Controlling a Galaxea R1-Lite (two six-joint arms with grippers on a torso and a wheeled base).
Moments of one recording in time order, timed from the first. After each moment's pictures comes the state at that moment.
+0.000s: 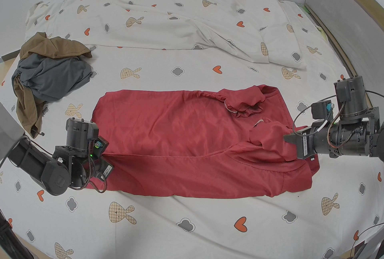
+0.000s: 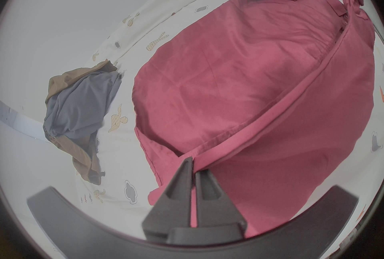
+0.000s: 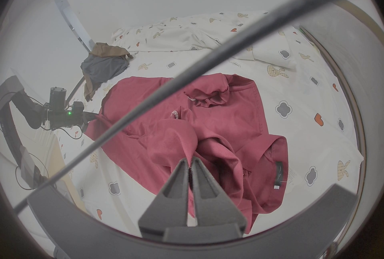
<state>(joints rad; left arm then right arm) -0.28 1.90 -0.67 -0.57 0.39 0.47 0.44 1.55 -0.87 -0.09 -0.02 0.09</state>
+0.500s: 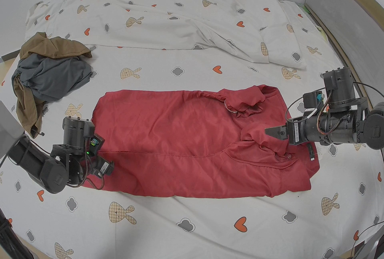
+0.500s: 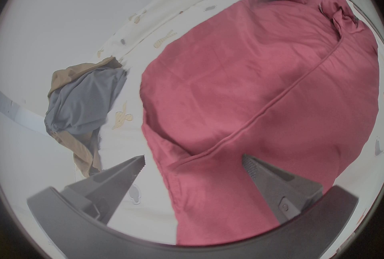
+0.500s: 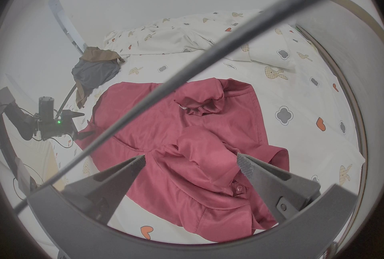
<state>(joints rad) -0.24 1.91 -0.67 -0.60 0.38 0.46 0.40 1.66 -0.98 -0.09 -0.02 0.10</state>
